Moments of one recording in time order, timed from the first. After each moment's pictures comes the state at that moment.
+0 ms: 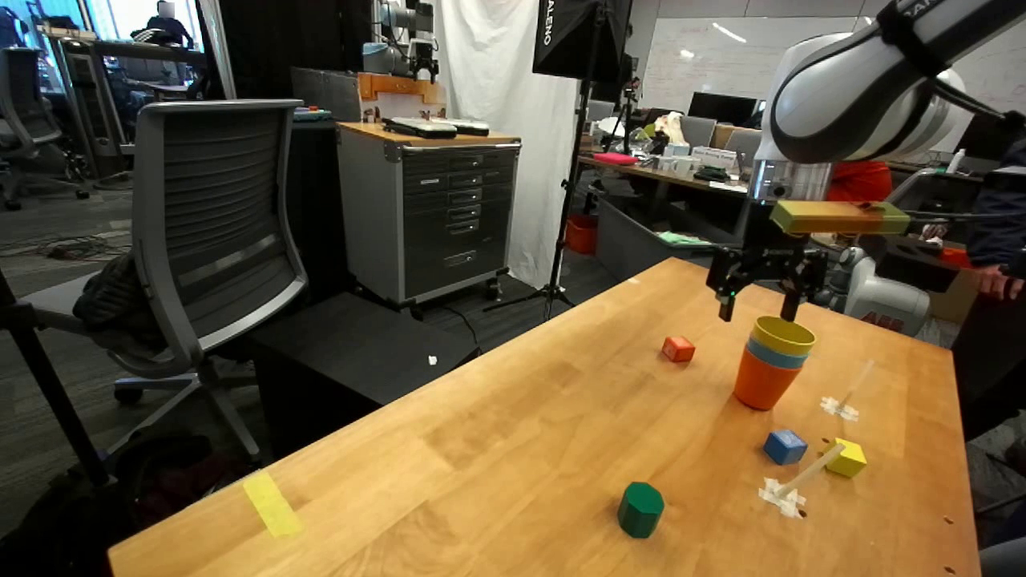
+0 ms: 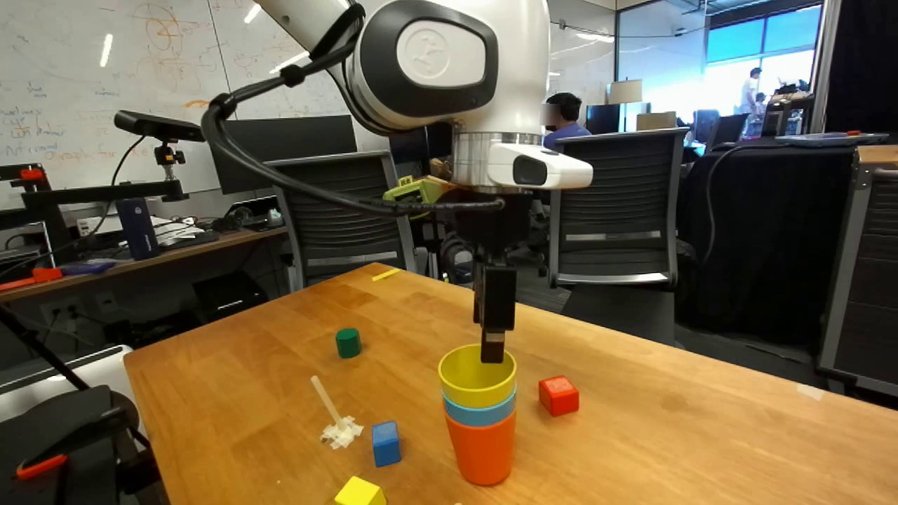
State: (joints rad) arm -0.15 0.45 -0.19 -1.94 0.05 2.25 0.32
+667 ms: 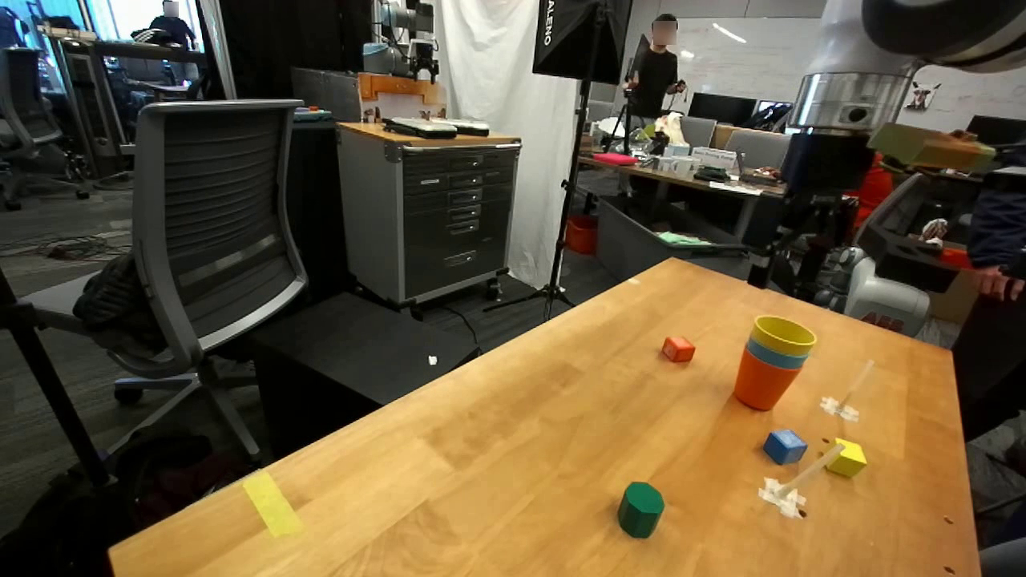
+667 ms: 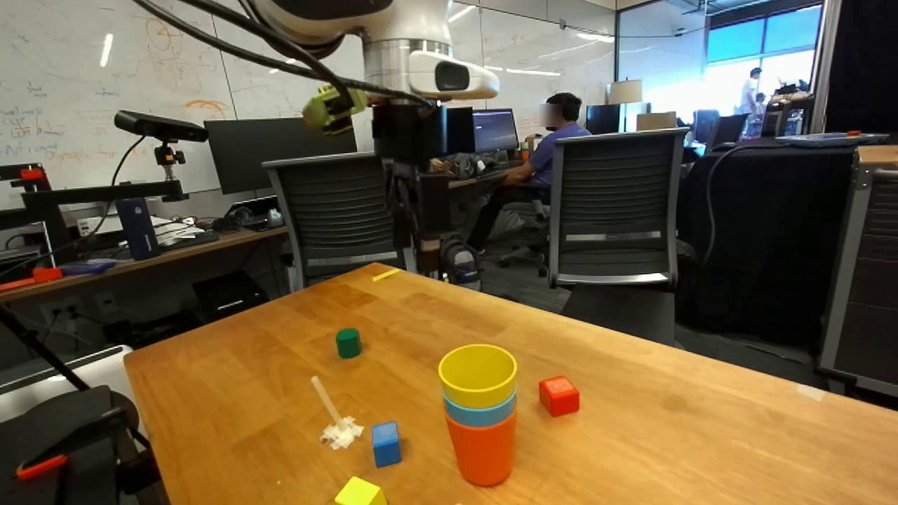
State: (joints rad) arm -0.12 0.13 -0.11 -2.15 0.04 2.22 0.04
